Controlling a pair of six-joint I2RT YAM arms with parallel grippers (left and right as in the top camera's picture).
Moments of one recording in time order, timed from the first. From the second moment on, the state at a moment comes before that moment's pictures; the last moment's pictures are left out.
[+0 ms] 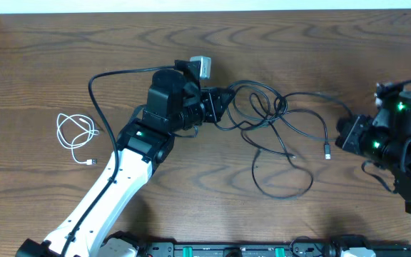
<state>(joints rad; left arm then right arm) -0.44 1.33 0.97 -0.12 0.48 -0.65 0.05 1.01 1.31 -1.12 -0.22 0.43</state>
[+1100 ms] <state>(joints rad) -0.50 1.33 0.97 0.46 0.72 -0.67 0.05 1.15 1.32 -1.18 -0.27 0.24</state>
